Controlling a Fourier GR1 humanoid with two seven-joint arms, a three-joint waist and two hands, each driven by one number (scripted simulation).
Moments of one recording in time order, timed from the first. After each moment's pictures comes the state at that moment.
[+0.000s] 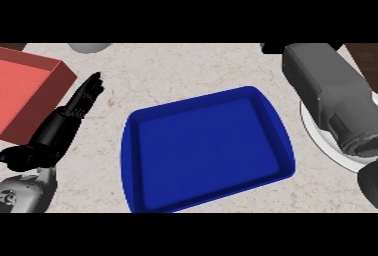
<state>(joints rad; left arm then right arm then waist) -0.19 0.39 -0.12 -1.63 0.10 -0.07 -0.03 -1.39 -0.28 1.08 0.00 0.31 -0.45 1.19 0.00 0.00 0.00</state>
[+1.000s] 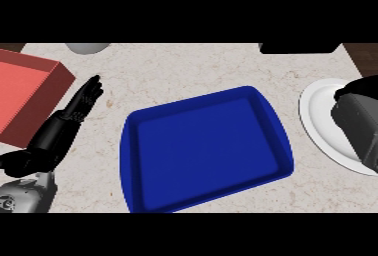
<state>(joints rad) -0.16 0.37 -0.11 -1.65 0.09 -0.08 -0.02 -1.04 -0.47 0.87 0.00 0.15 -0.72 1.08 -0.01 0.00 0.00</state>
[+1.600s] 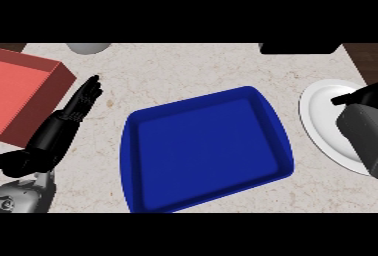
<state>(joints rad) -0.16 0.36 -0.09 -1.66 0.08 -0.11 -0.01 -0.96 -0.50 0.82 -0.06 0.16 -0.98 0.95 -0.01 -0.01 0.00</state>
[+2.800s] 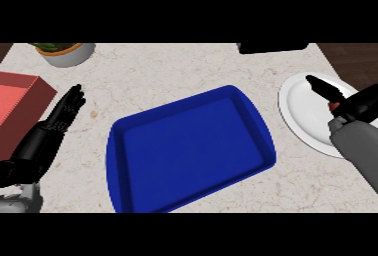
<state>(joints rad) -0.07 0.37 -0.03 -1.67 0.07 -0.09 -0.02 -0.64 -0.64 0.56 -0.92 0.08 -1.43 0.71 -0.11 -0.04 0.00</state>
